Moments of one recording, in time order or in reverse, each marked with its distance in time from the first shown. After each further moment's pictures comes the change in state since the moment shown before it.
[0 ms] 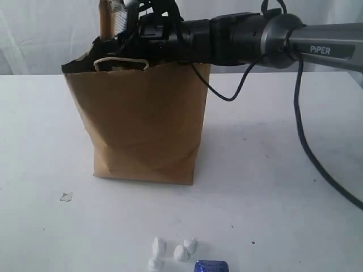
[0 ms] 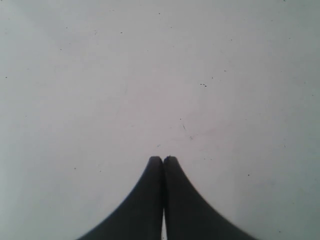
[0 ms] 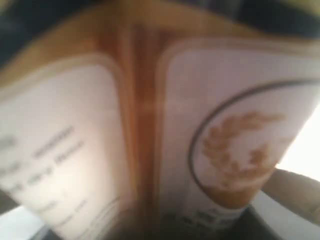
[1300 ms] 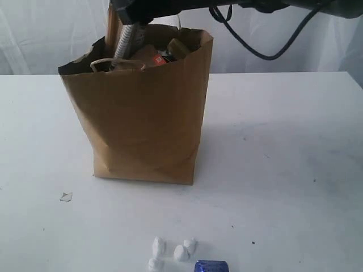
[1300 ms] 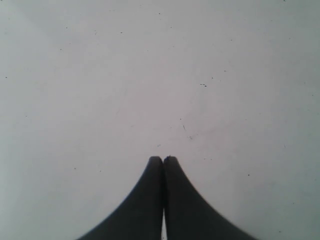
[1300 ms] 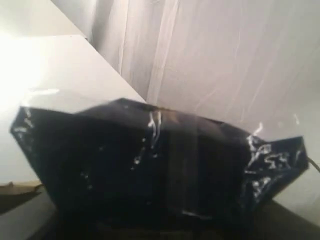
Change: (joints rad) left arm 0.000 0.000 0.000 0.000 0.000 0.000; right arm 0.003 -0.273 0.014 -0.604 -0.104 0.488
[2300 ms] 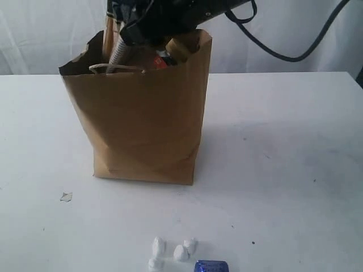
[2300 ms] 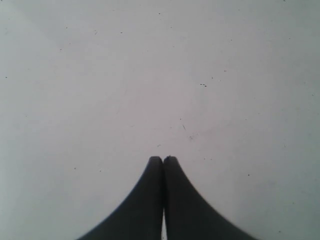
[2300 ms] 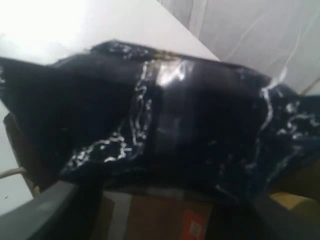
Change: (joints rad) left arm 0.000 0.000 0.000 0.000 0.000 0.000; right arm 0.000 -0.051 0.002 -0.381 0.288 0.423
